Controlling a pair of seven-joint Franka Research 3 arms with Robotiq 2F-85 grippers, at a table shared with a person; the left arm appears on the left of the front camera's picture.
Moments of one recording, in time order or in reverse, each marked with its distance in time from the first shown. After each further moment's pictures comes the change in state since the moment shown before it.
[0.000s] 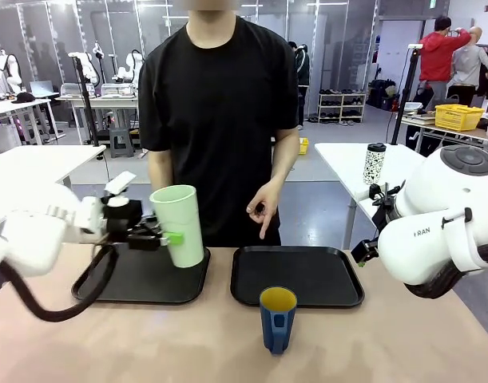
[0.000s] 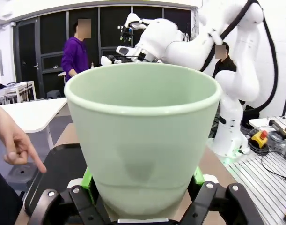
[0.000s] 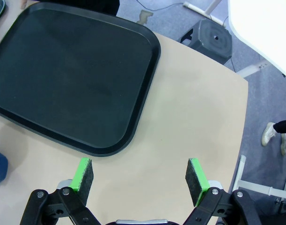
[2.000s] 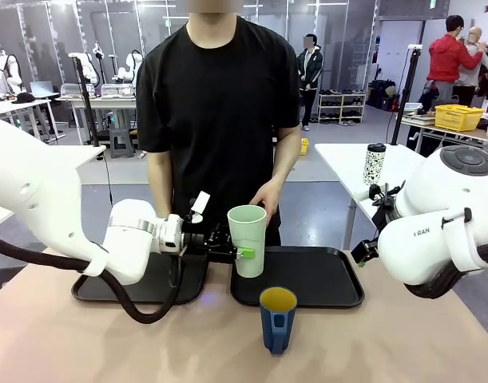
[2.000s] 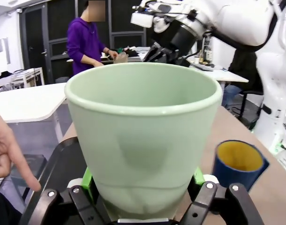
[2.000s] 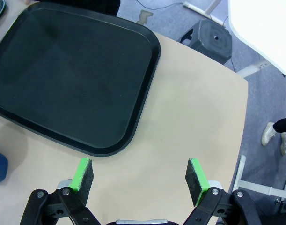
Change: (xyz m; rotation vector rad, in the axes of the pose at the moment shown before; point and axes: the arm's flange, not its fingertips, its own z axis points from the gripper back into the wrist) left arm -0.072 0.080 -0.134 0.070 0.066 -0.015; right arm 0.000 0.000 0.000 0.000 0.000 0.000
